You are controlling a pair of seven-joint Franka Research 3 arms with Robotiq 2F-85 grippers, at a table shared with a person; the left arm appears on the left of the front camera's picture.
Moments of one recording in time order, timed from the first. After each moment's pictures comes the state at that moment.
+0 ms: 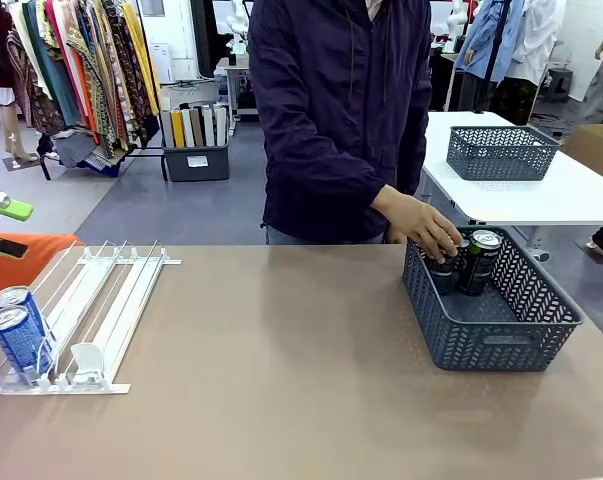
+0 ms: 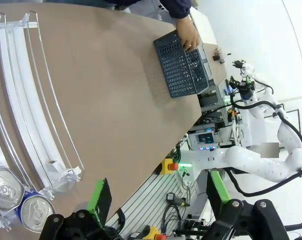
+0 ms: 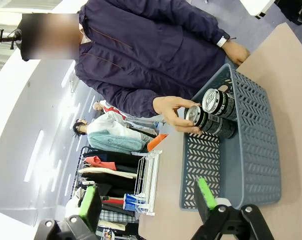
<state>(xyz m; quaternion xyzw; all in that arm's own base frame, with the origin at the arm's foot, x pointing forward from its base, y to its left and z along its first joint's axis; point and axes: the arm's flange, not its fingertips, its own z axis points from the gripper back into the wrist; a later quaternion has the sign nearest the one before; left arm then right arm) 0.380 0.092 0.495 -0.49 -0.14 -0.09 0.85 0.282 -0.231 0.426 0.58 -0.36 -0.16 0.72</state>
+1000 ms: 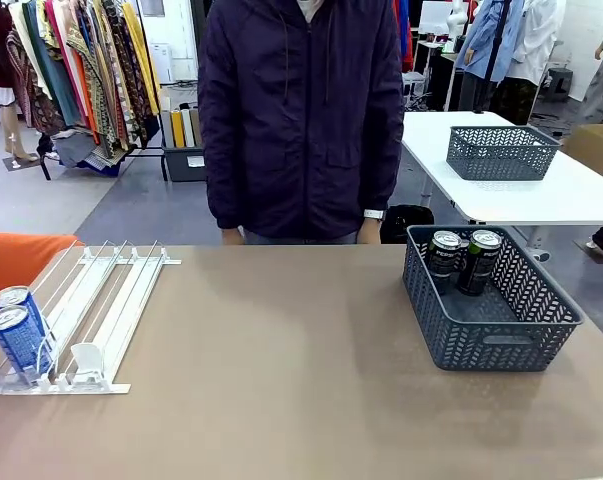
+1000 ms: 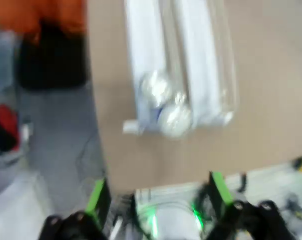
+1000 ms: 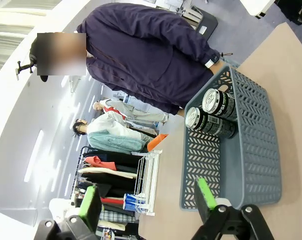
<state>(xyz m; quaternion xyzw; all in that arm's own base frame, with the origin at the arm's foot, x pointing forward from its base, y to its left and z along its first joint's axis) 0.313 0.076 0.544 -0.03 -0.09 -0.01 1.00 0.282 -0.231 0.426 0.58 -0.36 -0.16 0.72</state>
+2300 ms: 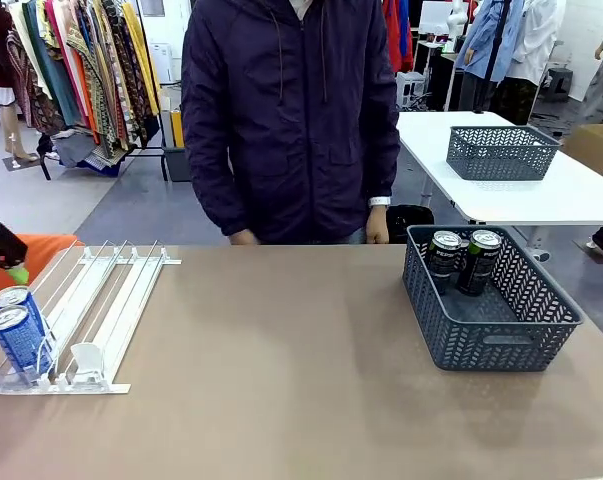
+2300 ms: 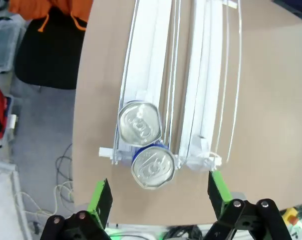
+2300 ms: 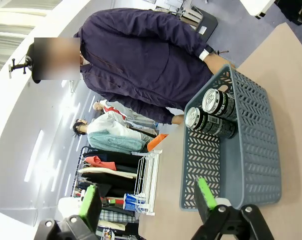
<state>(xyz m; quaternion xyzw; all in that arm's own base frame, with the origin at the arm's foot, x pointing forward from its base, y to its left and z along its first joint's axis) 0.352 0.035 0.486 -0.04 -0.14 0.09 0.98 0.282 -0.231 0.426 0.58 -0.36 -0.16 0.72</state>
